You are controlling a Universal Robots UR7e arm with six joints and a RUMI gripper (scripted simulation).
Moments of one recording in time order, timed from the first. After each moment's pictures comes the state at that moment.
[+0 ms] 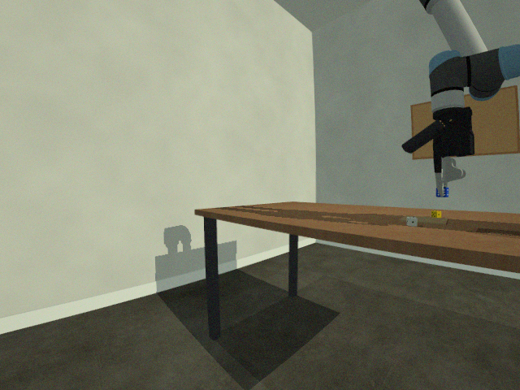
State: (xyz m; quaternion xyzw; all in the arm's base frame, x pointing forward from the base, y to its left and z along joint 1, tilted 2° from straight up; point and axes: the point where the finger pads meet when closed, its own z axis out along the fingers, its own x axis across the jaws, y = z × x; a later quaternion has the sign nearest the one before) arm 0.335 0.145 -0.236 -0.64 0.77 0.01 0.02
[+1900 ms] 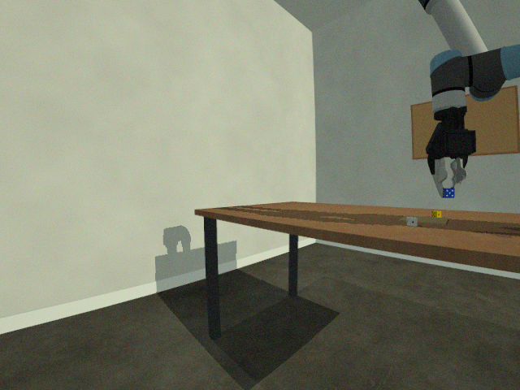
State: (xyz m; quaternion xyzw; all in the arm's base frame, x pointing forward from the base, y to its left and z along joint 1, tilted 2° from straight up) arm 0.323 0.135 -0.239 -0.21 0.98 0.01 0.01
